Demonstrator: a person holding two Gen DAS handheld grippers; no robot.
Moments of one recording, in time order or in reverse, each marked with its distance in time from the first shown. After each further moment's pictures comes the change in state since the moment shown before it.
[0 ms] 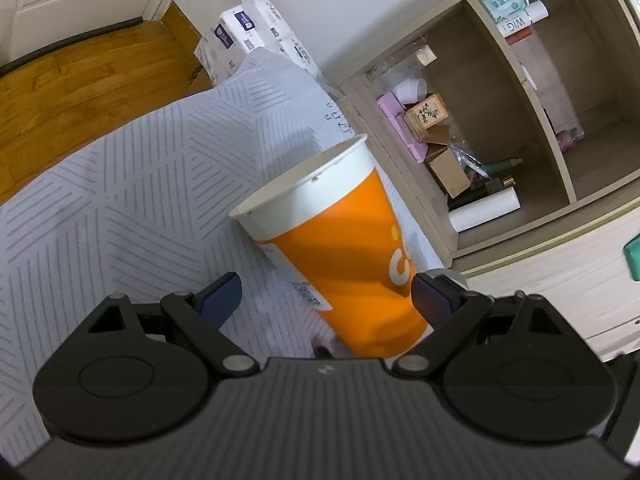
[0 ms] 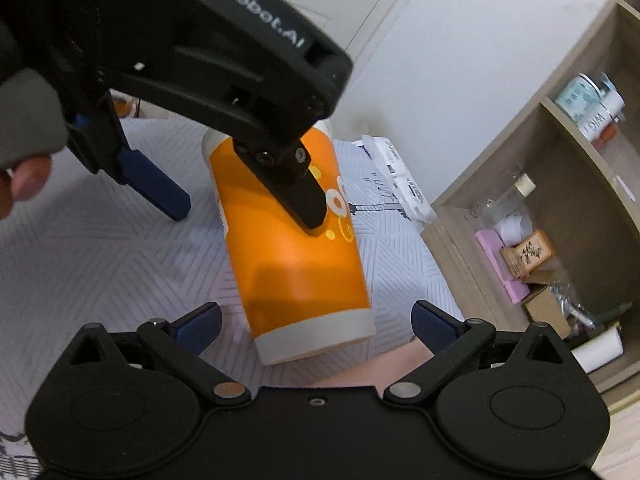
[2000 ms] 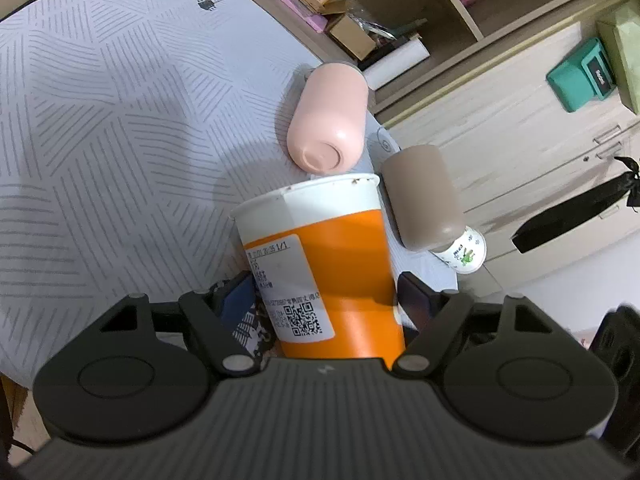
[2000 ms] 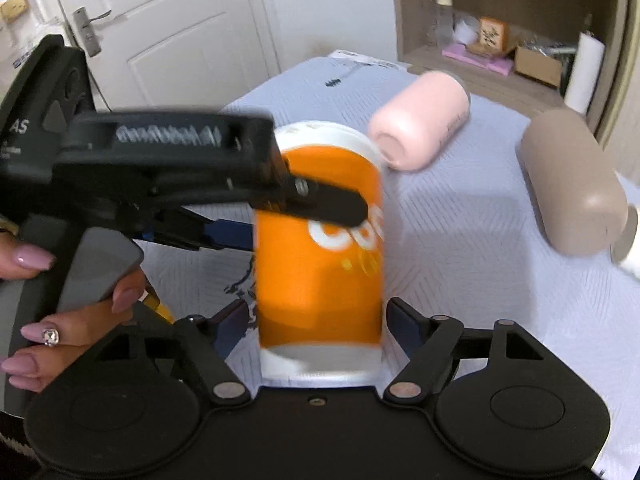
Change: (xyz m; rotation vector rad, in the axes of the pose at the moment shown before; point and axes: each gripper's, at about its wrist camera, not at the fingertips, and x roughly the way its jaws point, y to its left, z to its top) left arm -0.032 -0.029 -0.113 0.252 0.269 -0.190; right arm -0.123 0.025 -0.101 0.713 0.095 0.220
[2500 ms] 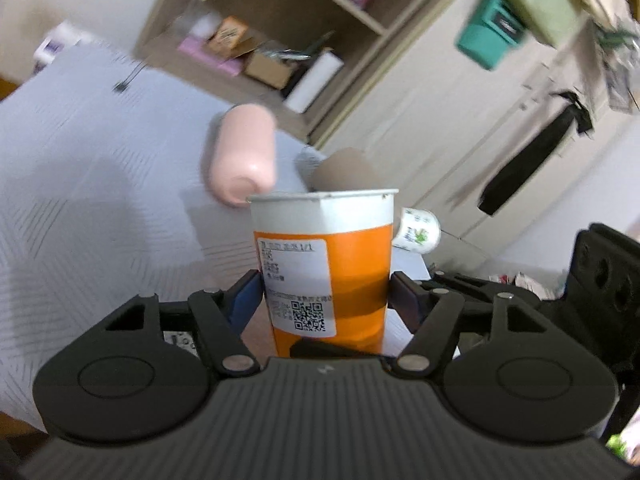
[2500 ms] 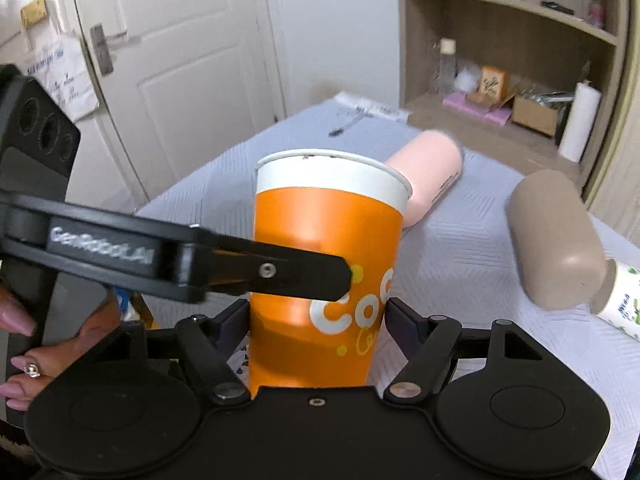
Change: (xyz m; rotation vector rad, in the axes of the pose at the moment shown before) left arm -0.031 -0.044 -0.016 0.327 -0.087 -0.077; right arm -0.023 0.001 -0.003 -0.022 -0.148 -0.030
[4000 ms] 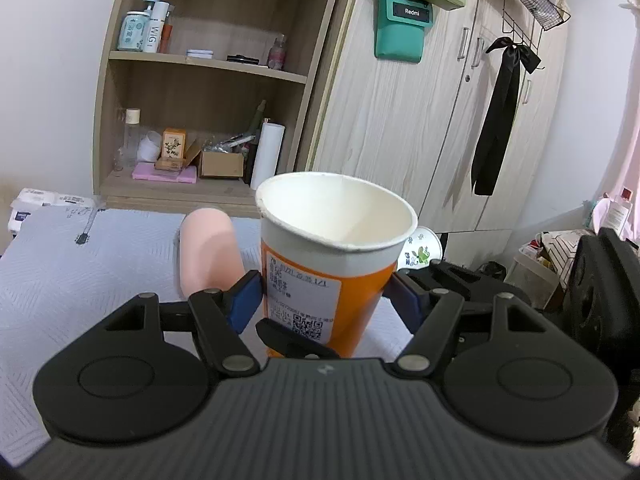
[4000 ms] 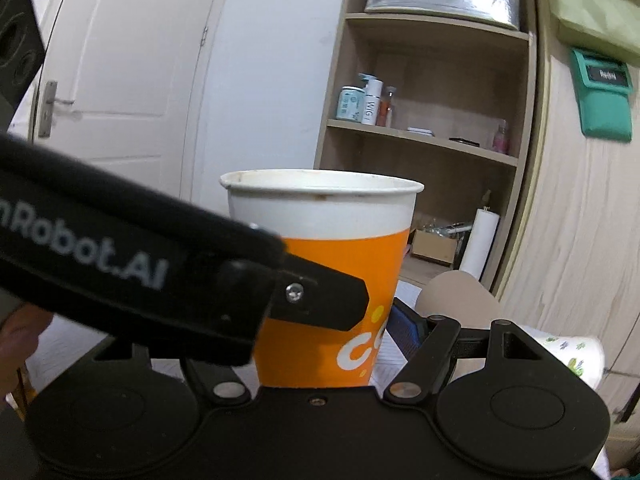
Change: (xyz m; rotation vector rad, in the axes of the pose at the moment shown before) left arm 0.010 -0.043 0.000 0.420 -0.183 0.034; right arm 0.017 0.014 -0.038 -0.089 -0.473 -0.329
